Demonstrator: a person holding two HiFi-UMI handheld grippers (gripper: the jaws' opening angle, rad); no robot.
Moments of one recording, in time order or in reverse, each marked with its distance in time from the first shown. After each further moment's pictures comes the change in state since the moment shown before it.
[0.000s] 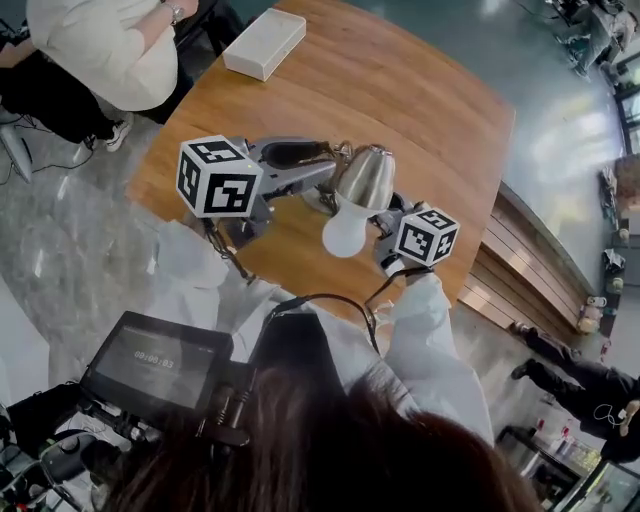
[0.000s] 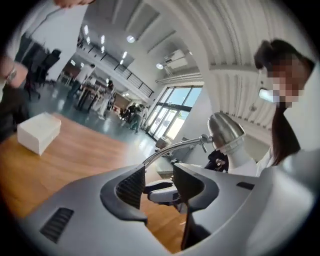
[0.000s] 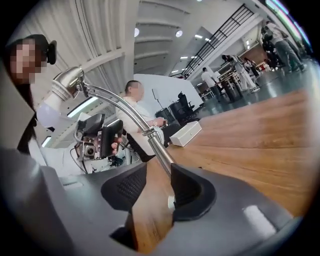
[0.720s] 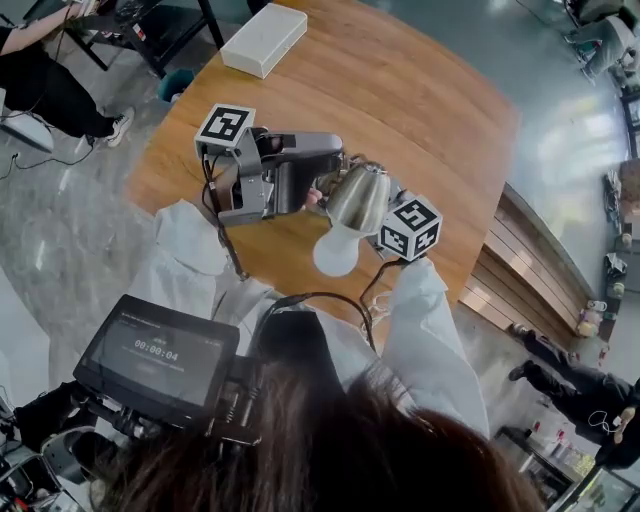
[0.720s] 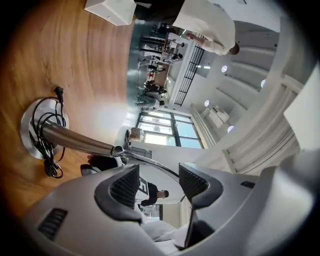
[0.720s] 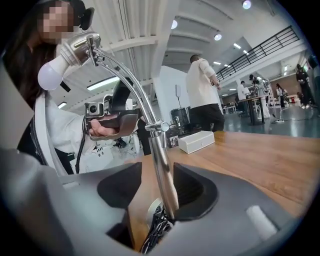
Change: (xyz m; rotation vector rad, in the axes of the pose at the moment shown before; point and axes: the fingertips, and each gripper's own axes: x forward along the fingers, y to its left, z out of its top) left arm 0.012 -0.011 -0.006 -1.138 0.007 -0.483; right arm 0.036 0.023 -0.006 -0.377 0.059 0.077
